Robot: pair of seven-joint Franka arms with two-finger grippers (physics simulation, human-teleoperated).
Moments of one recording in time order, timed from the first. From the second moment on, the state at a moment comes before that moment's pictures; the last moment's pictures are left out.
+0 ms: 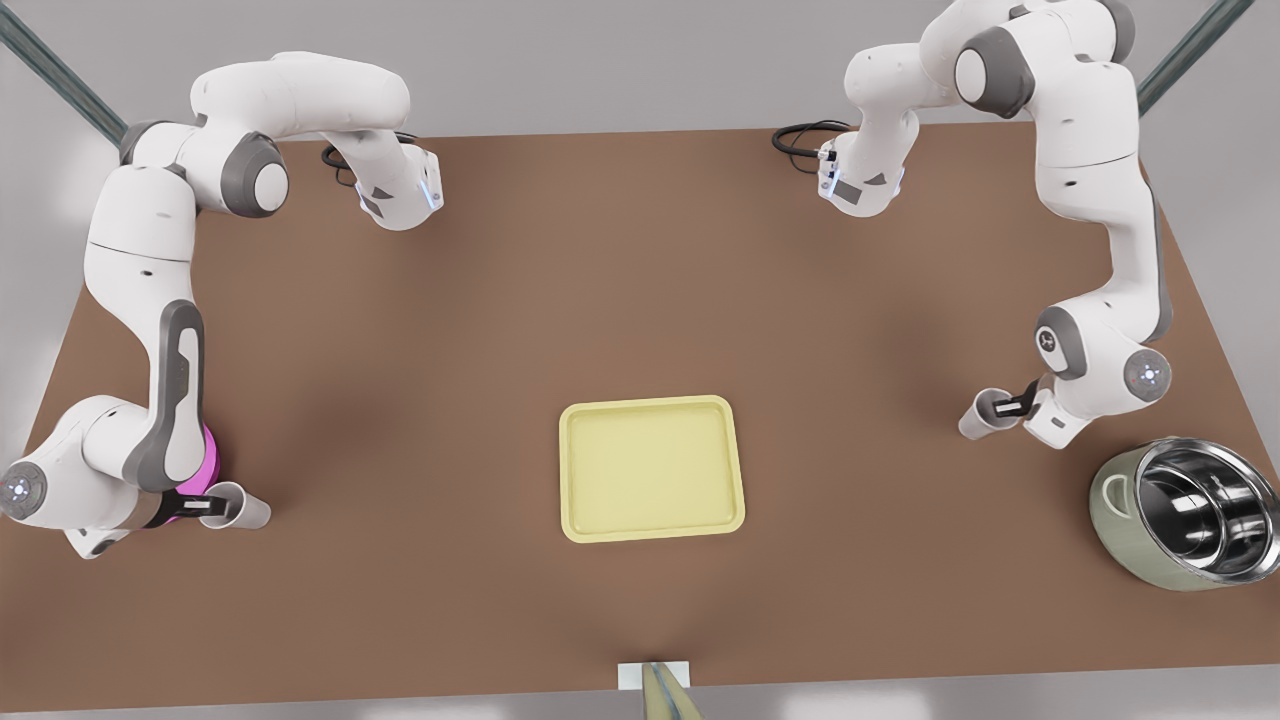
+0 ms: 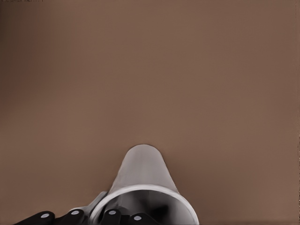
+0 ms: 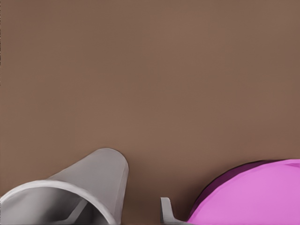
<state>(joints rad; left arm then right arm) 0.04 0.50 0.23 -1.91 -0.09 2.21 0.19 -0.28 0.90 -0.06 -1.18 0.06 1.97 -0.33</state>
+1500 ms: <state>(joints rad) -0.19 0.82 -0.37 -1.42 -0.06 2.21 -0.78 0.47 0.82 0.03 -1.24 0.19 2.08 -0.21</state>
